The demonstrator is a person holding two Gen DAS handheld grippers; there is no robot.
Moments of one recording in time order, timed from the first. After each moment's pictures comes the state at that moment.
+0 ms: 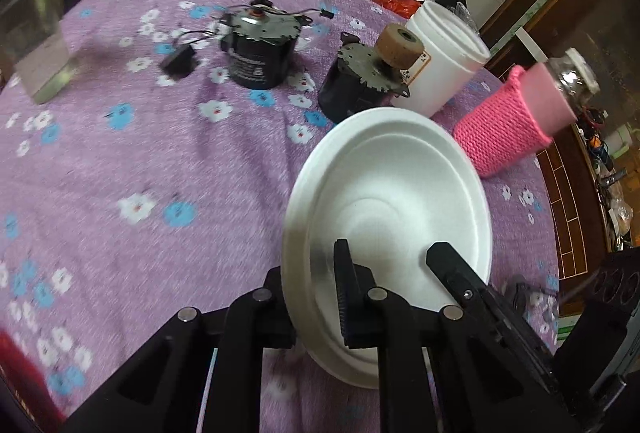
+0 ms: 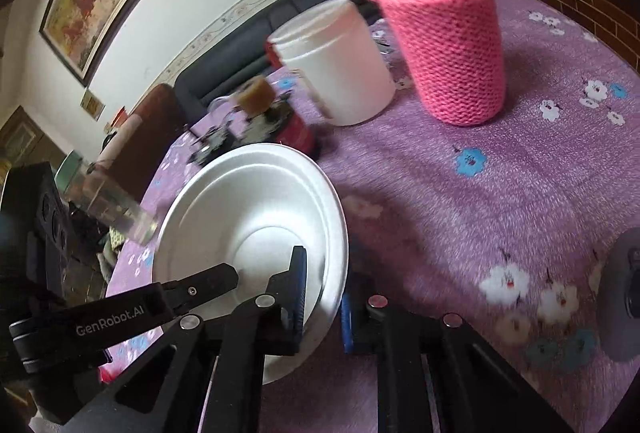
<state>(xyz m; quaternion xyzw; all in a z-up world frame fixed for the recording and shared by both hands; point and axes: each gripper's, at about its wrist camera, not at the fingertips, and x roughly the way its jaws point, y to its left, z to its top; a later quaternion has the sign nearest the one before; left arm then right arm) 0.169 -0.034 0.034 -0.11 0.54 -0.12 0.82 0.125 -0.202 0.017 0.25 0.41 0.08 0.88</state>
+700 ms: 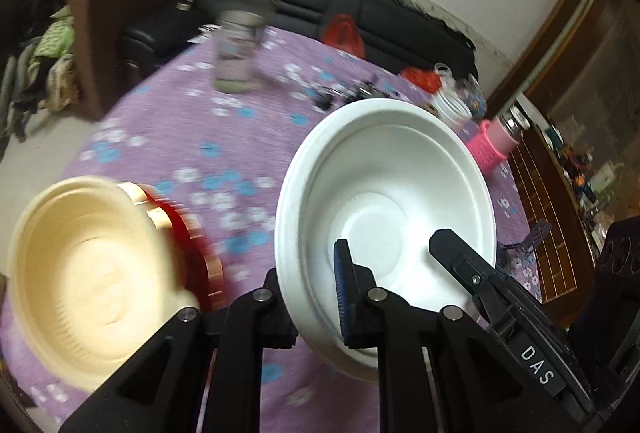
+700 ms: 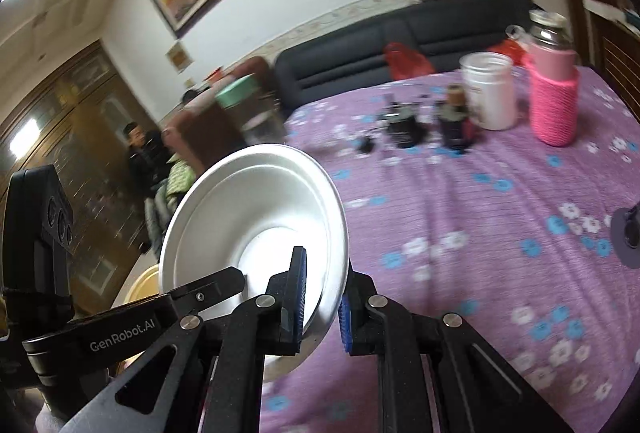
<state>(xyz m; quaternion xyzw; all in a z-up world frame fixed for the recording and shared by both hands) -0.025 0.130 0.132 -0.15 0.44 -0.05 0.88 -0.013 -0.057 0.117 0.16 0.36 0.22 0.89</state>
